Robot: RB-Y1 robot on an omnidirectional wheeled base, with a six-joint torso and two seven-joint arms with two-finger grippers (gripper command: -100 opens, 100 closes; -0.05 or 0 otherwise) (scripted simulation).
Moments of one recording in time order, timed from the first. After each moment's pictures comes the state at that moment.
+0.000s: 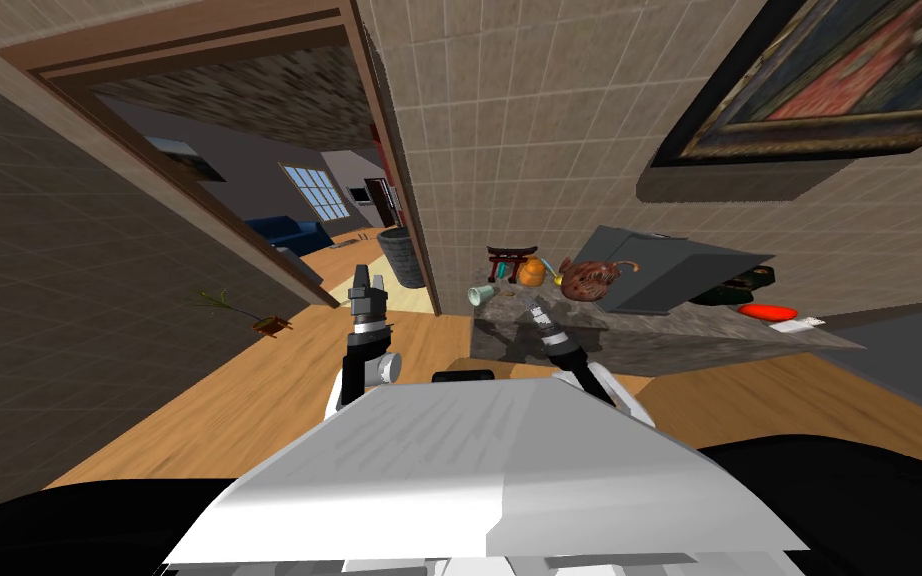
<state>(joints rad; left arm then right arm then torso) 0.46 -0.02 -0.04 -2.32 -0.03 -0.38 -0.17 0.59 -0.44 0.04 -2.18 0.16 -0.43 0.12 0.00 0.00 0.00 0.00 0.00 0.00</state>
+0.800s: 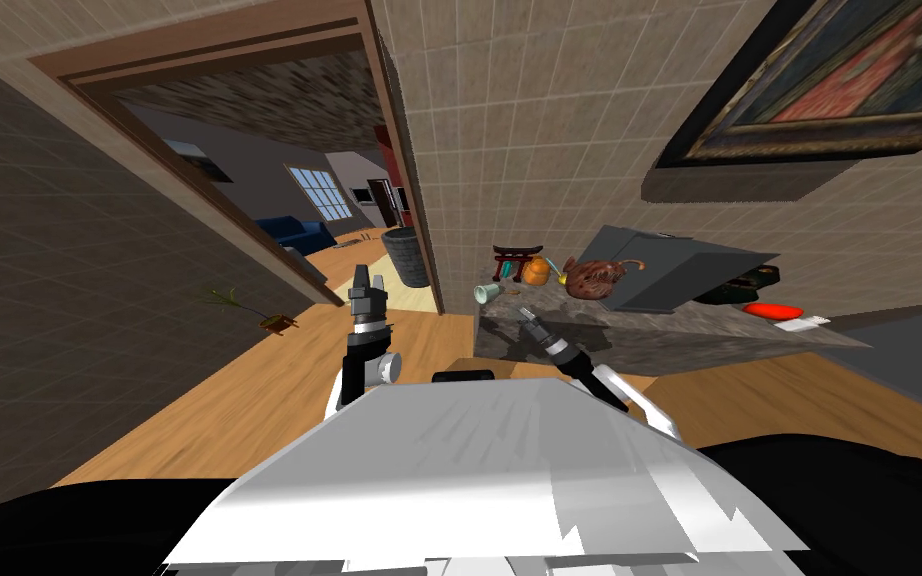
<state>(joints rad) 0.46 -0.02 -0.04 -2.32 -0.03 -0.38 -0.17 0.62 -0.66 0.07 -2.09 0.24 -0.45 0.19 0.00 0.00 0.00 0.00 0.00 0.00</state>
